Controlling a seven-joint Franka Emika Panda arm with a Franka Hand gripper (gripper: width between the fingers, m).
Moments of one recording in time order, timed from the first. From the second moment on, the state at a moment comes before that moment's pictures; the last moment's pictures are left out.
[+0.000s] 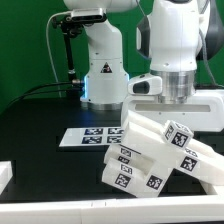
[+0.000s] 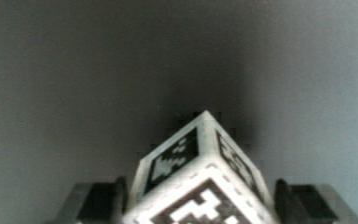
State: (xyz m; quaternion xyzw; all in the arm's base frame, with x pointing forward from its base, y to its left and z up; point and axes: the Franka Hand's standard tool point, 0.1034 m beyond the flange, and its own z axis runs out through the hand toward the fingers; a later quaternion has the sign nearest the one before) arm 0.470 0.113 0.021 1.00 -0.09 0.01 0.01
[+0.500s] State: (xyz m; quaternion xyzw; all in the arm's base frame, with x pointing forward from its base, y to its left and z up) arm 0.489 0.095 0.131 1.00 -0.07 -0.04 -0.01
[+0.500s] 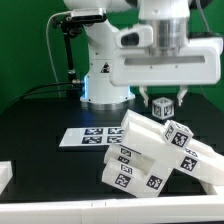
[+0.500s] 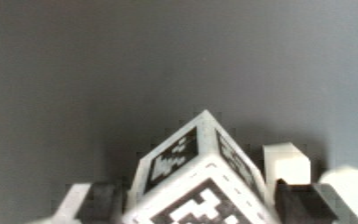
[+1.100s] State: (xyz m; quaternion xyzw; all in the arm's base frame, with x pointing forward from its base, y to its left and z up) arm 0.488 0.093 0.126 1.00 -0.06 -0.03 -0.01
